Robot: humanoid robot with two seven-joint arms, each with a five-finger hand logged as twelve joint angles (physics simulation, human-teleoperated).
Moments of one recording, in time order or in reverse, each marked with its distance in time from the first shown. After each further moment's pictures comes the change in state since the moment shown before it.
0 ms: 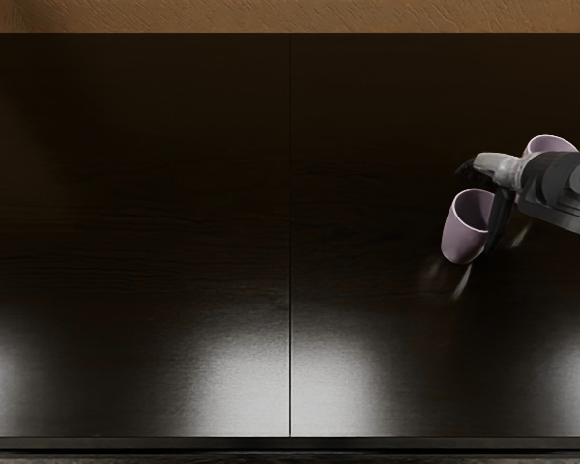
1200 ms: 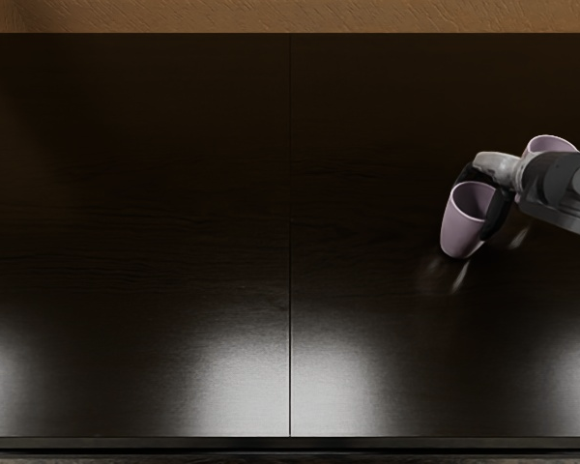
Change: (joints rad) left arm 0.000 0.000 -0.001 0.000 0.000 0.000 0.000; right arm -0.016 -0.014 0.028 0.007 -0.022 0.005 0.000
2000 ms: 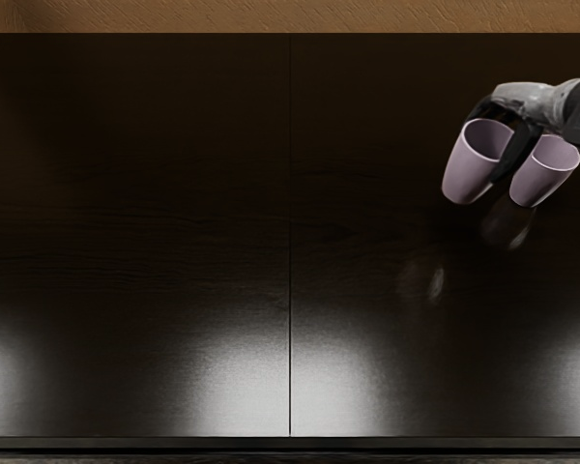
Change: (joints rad) left arm -0.076 0.000 0.002 -0.001 0.000 0.000 0.000; right arm 0.092 -0.130 0.160 -0.012 0.013 0.181 0.000
